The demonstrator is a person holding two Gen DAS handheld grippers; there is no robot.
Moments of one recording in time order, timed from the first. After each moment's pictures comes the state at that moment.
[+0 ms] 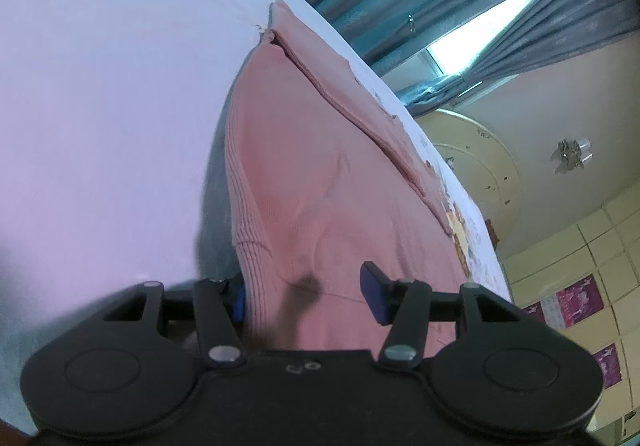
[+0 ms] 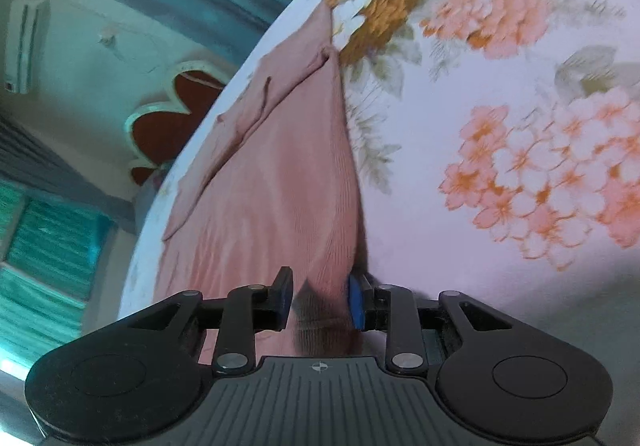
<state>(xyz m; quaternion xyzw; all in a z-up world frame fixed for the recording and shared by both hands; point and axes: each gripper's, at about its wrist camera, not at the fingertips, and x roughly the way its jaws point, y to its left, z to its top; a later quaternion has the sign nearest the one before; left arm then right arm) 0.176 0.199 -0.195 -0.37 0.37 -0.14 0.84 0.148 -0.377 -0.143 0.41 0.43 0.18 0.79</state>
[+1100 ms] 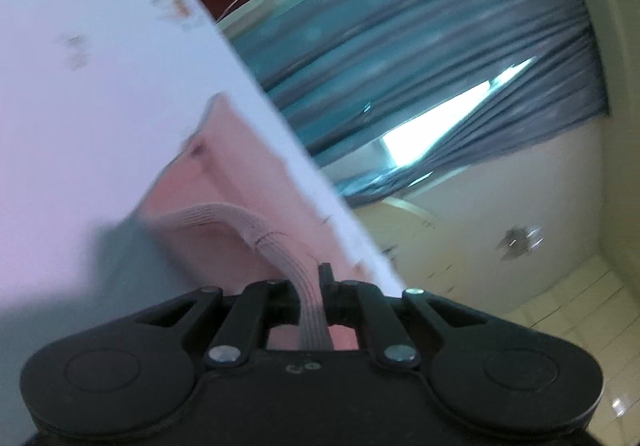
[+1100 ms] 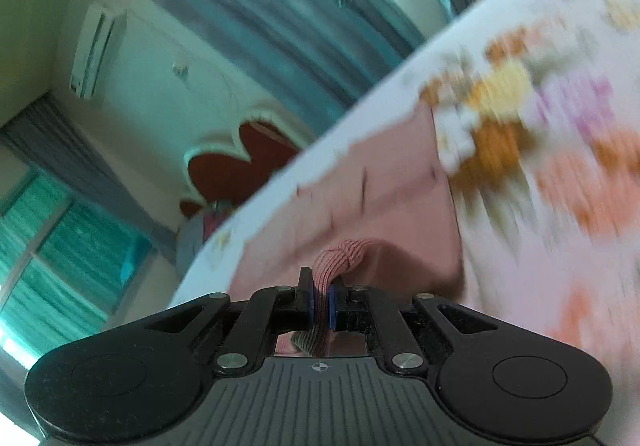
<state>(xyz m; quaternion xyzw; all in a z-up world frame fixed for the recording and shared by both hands) 0.235 0.194 -0.128 -0.46 0.23 -0.15 0.85 0.214 -0.367 -0.030 0.37 0.30 0.18 0.86</state>
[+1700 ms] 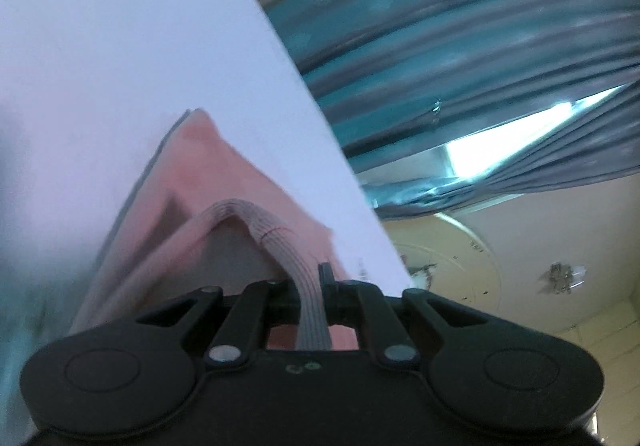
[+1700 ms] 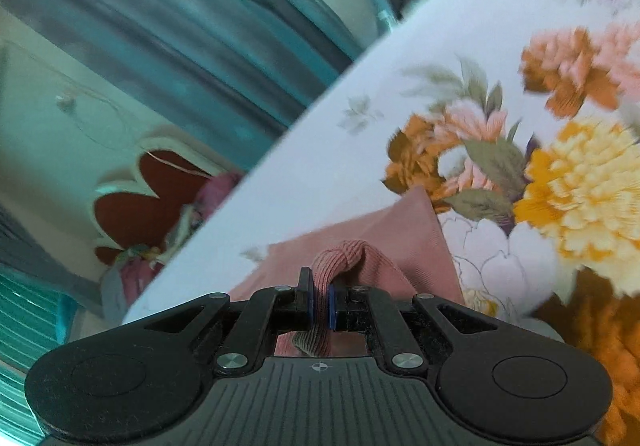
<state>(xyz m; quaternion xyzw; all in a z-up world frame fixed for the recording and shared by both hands) 0.515 0.186 -0.182 -0.49 0.32 -0.11 0.80 0.510 -0.348 -0.102 0.40 0.39 0.07 0.83</state>
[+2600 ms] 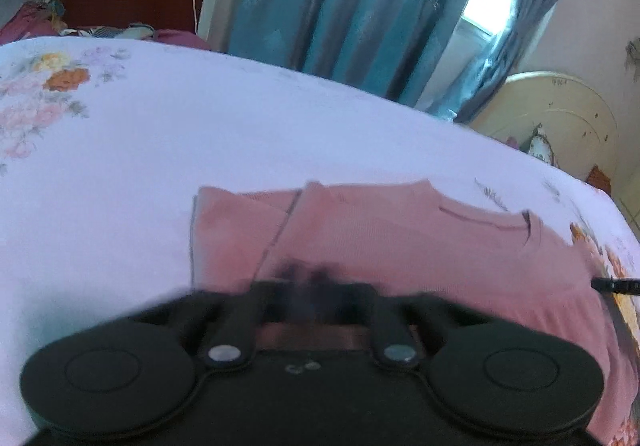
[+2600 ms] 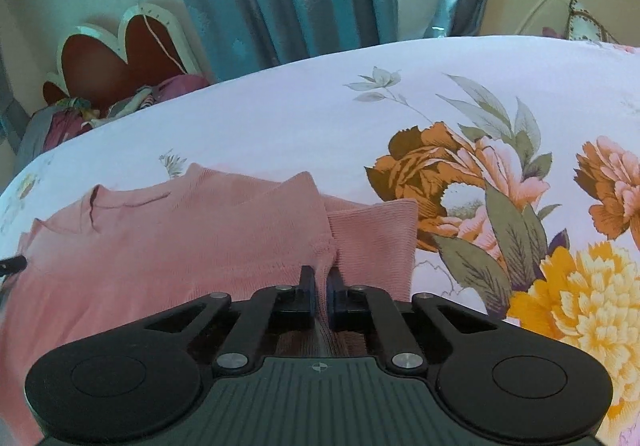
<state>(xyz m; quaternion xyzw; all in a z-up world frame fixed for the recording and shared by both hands) 0.539 0.148 -0.157 -0.13 0.36 -0.07 0.92 0.521 -0.309 -0.124 0.12 0.43 0.09 0.89</state>
